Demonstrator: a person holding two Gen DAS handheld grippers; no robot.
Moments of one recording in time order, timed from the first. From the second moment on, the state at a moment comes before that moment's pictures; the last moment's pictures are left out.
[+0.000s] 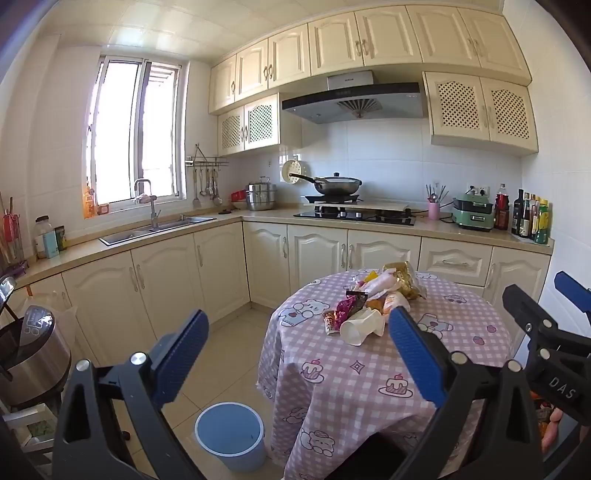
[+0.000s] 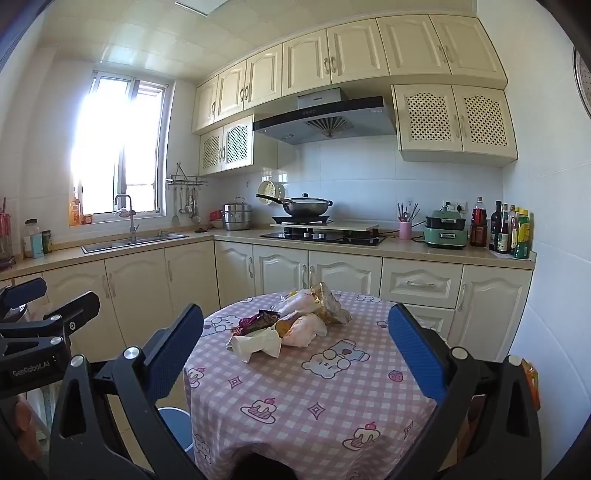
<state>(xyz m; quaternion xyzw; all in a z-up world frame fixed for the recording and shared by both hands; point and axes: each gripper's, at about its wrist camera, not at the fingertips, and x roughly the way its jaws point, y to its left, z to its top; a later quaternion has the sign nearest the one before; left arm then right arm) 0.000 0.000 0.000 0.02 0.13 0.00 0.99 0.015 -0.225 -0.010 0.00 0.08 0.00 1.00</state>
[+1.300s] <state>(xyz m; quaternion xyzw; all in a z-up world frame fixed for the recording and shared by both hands) 0.220 -0.027 -0.095 0.01 0.34 -0.07 0.94 0.208 -0.284 -0.095 0.09 0.26 -0.03 0.96</state>
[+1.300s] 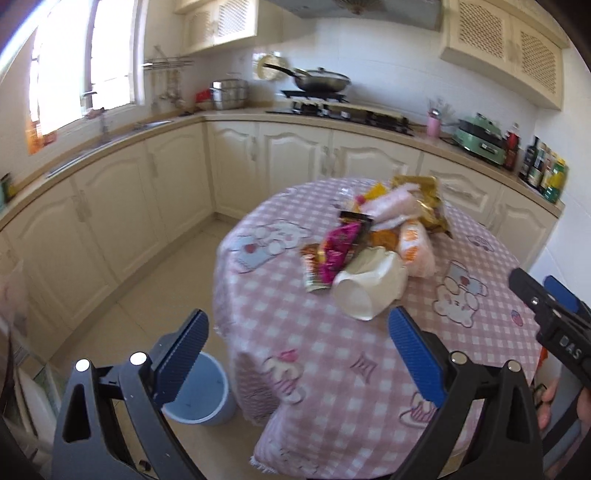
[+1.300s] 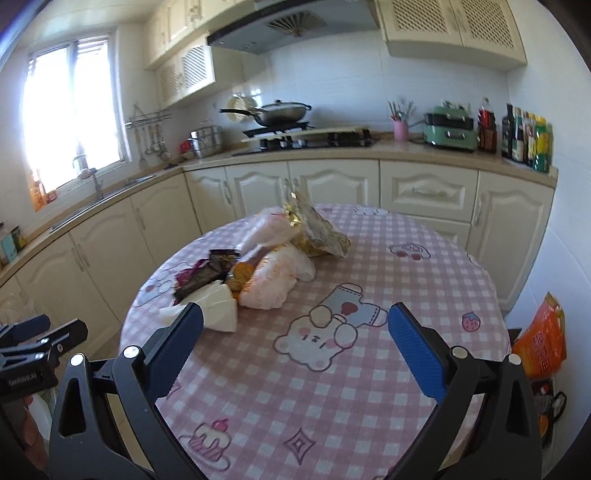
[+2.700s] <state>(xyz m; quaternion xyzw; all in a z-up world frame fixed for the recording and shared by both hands) 0.291 -0.056 -0.117 -0.04 0.32 -0.16 0.93 0.339 -0.274 -0.149 0.14 0.38 0.01 0.91</state>
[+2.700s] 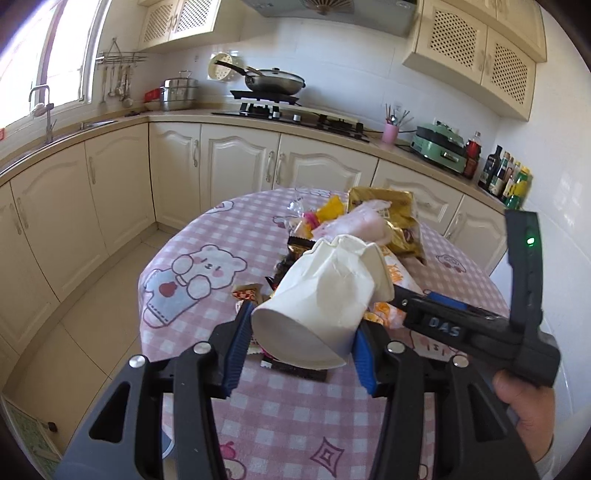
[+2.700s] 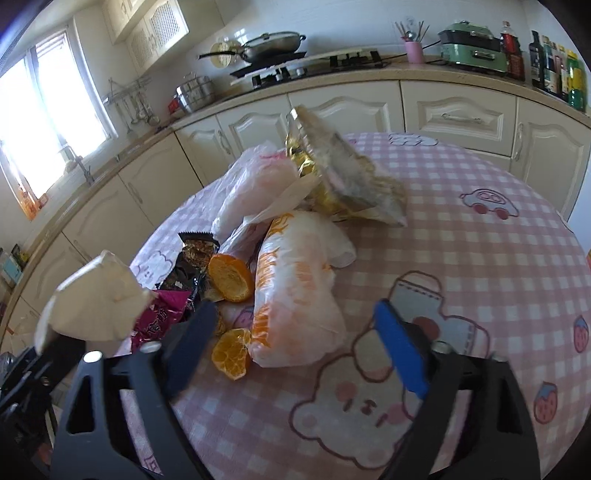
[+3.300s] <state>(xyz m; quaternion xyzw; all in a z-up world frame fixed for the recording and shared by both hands) 0.254 0.014 -0.093 -0.10 0.29 -0.13 0.94 0.257 -0.216 -0.084 0.09 0.30 0.07 0.95</state>
